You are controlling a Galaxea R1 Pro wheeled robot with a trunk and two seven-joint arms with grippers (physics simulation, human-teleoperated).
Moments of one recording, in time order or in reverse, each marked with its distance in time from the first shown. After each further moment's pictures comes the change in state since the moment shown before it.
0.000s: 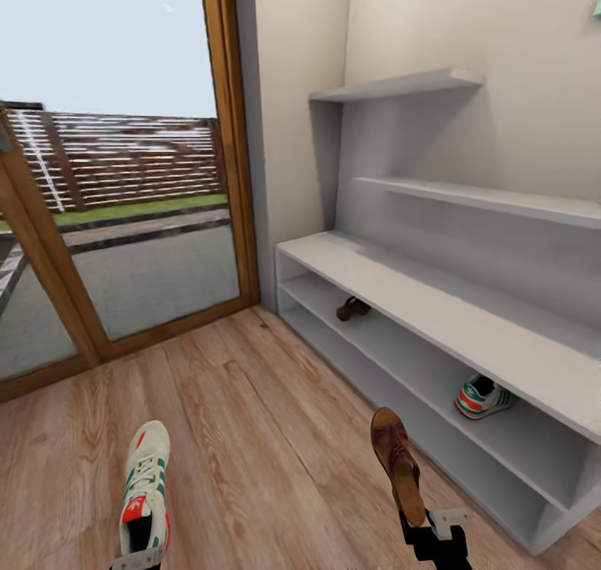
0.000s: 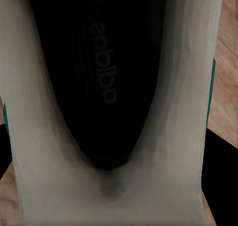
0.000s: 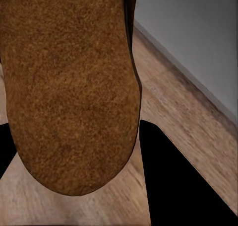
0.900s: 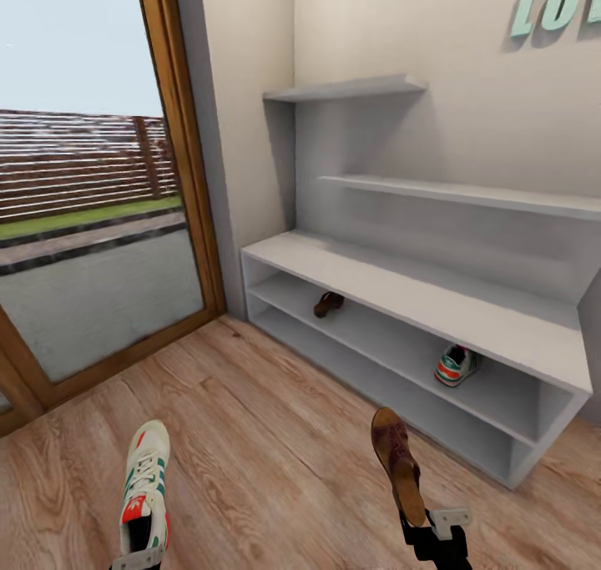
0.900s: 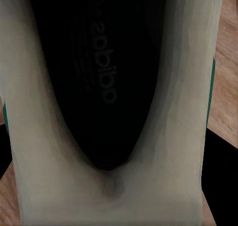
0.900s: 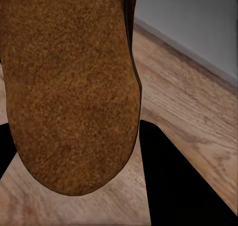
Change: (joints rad) left arm 0.000 0.000 0.000 -0.001 0.000 -0.001 0.000; right arm 0.000 0.000 0.000 0.000 0.000 0.000 -0.002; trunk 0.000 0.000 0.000
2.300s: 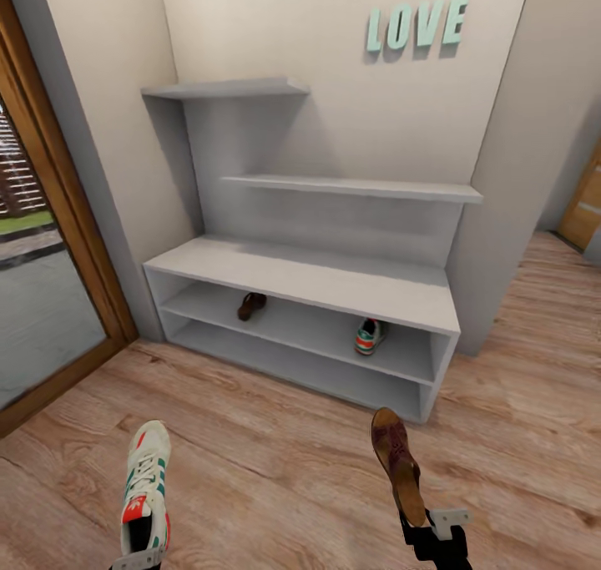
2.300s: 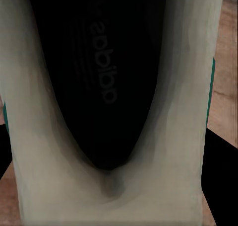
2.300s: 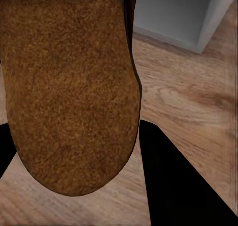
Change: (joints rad) left arm 0.000 0.000 -0.001 0.001 -0.002 0.001 0.000; right arm 0.000 0.000 0.001 0.000 0.000 0.000 0.000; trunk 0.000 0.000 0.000
